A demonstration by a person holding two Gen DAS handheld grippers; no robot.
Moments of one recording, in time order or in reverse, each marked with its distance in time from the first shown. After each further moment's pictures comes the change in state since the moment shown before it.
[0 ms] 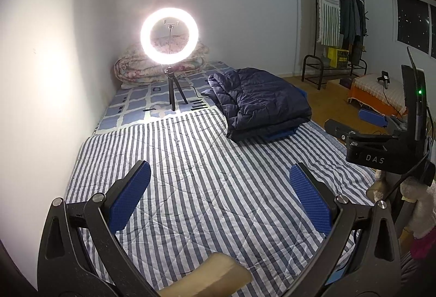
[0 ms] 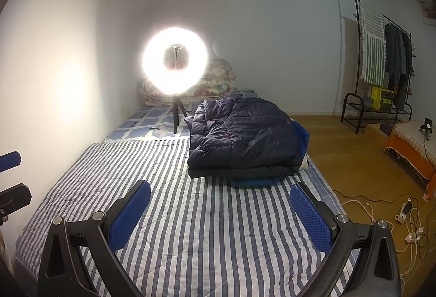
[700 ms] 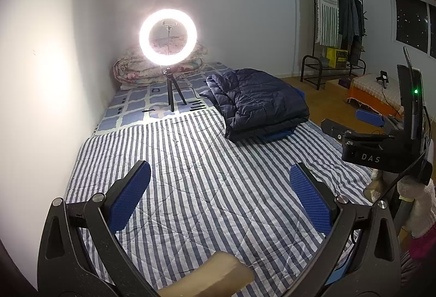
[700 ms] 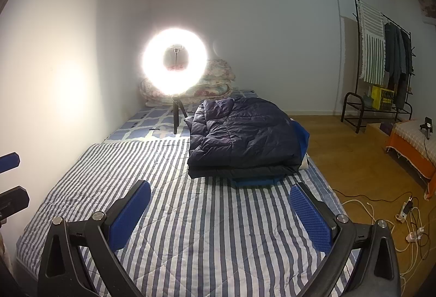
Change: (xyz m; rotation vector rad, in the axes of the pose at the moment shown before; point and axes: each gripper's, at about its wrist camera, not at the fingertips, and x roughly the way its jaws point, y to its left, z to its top) left arm -0.004 0.000 0.003 -0.001 0.001 -0.009; right arm -0.001 -0.001 -0.002 0.006 -0.002 0.000
